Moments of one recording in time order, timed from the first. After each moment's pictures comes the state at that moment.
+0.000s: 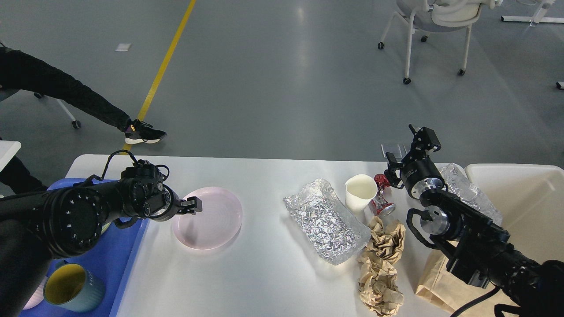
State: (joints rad) left arm -1.19 0.04 1.19 -0.47 -0.05 -0.39 0.15; right arm 0.68 -0.17 0.59 0.51 -0.07 0.07 0.43
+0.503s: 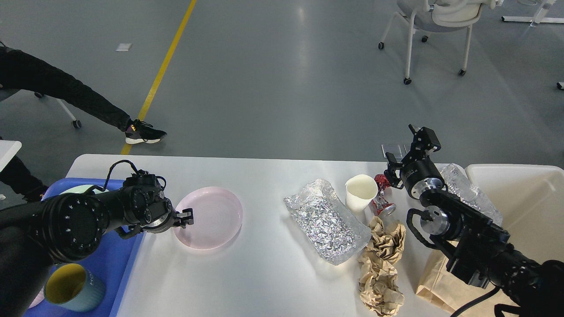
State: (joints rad) left arm -1.15 0.04 1.12 -0.47 -0.05 -0.40 0.25; right arm 0.68 -0.17 0.59 0.51 -0.07 0.07 0.43
